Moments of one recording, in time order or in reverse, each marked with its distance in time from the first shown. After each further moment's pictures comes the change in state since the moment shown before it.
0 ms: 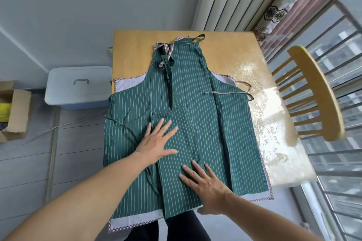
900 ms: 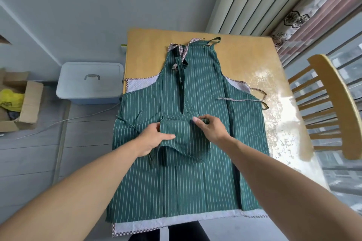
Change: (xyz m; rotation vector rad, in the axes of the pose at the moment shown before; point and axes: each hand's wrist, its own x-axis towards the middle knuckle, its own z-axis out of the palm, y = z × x) left_hand -0.002 -0.021 -0.056 -1.448 0.019 -0.517; right_hand 0.071 0.077 -0.159 1.236 0.482 0.468
